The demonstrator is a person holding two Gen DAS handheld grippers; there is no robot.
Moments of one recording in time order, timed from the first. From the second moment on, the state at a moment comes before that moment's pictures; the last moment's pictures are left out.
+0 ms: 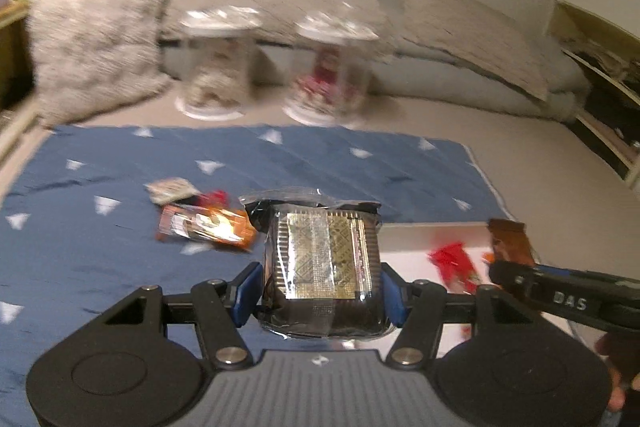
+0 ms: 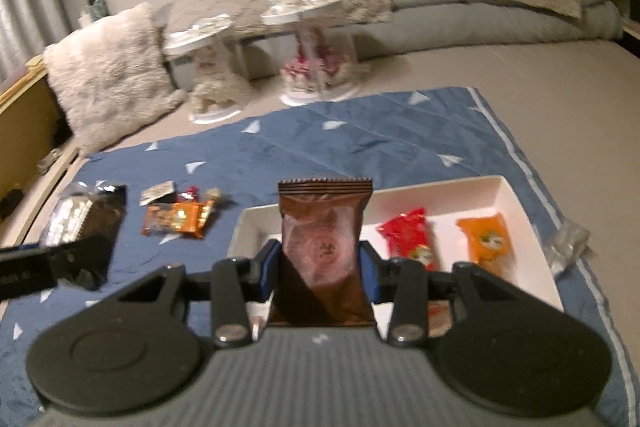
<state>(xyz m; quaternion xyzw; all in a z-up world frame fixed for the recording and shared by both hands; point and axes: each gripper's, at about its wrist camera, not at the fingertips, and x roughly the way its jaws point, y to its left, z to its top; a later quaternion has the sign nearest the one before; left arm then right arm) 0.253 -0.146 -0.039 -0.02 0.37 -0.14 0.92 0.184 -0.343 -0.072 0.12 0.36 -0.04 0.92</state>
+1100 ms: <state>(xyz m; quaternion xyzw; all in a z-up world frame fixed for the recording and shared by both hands) 0.345 -0.203 -0.143 -0.12 0.46 -0.22 0.85 0.274 -0.401 -0.179 0.21 0.44 -0.11 0.87</state>
